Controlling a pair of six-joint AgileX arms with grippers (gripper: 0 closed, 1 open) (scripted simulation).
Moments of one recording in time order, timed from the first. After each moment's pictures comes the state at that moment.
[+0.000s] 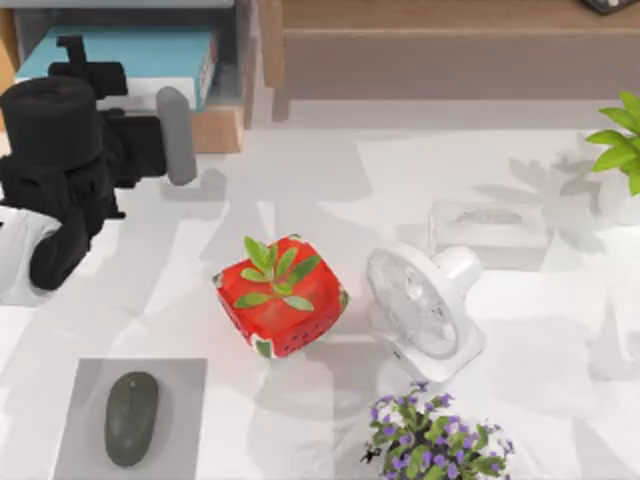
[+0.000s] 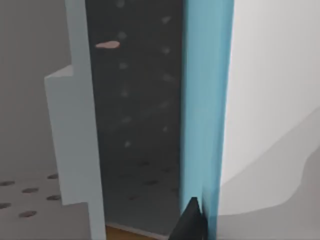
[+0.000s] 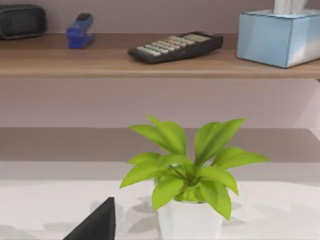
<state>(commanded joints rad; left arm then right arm) -0.27 1.78 0.75 0.77 -0.28 1.52 0.00 0.00 0.00 0.00 0.00 0.00</state>
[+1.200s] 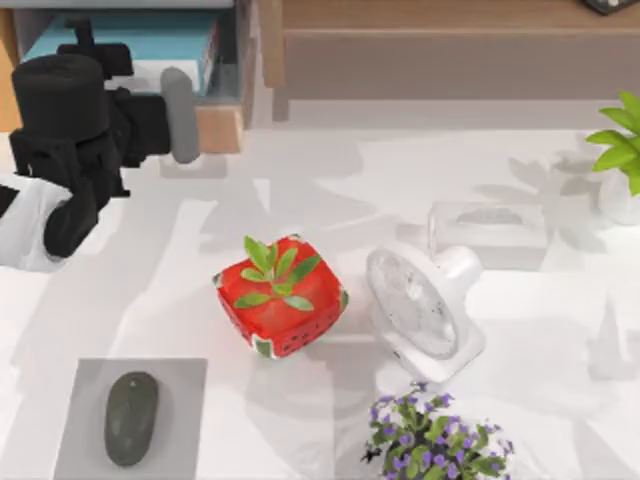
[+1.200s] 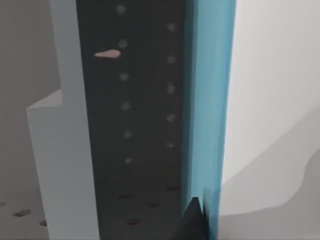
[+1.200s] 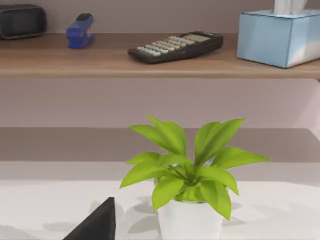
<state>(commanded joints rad) -0.25 1.88 0.86 0.75 -0.26 1.53 0.00 0.00 0.00 0.00 0.00 0.00</state>
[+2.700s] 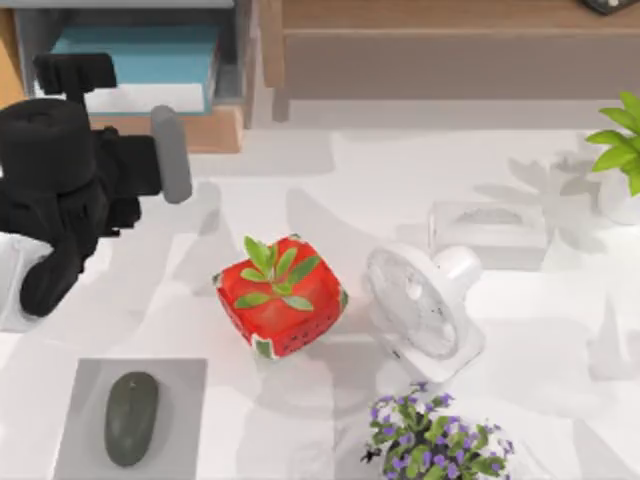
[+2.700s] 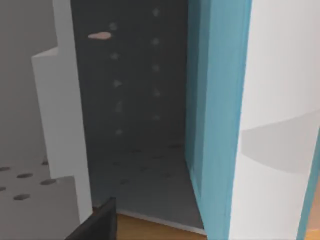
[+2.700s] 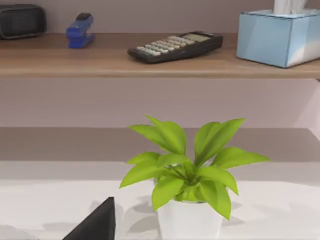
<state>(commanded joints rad) -0.28 1.73 0.66 0.80 -0.29 1.52 0.00 0.00 0.00 0.00 0.00 0.00</state>
